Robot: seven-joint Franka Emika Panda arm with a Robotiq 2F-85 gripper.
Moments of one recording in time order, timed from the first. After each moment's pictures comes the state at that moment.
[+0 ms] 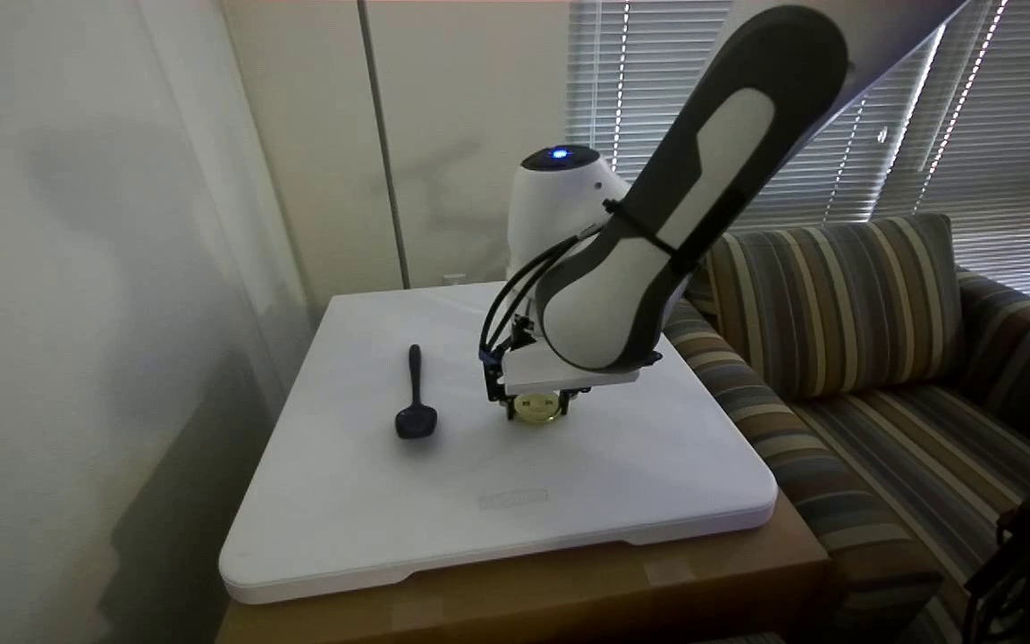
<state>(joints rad) 0.34 0.94 -0.12 -1.71 -0.03 2.80 0.85</state>
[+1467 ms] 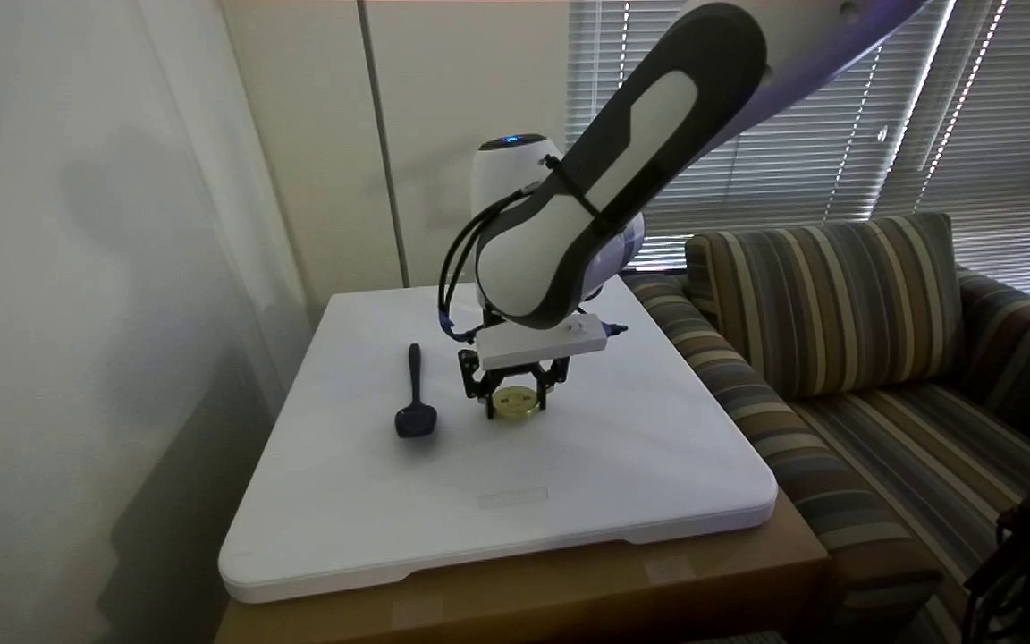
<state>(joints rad) 0.26 1.05 -0.05 -1.44 0.04 2.53 0.66</state>
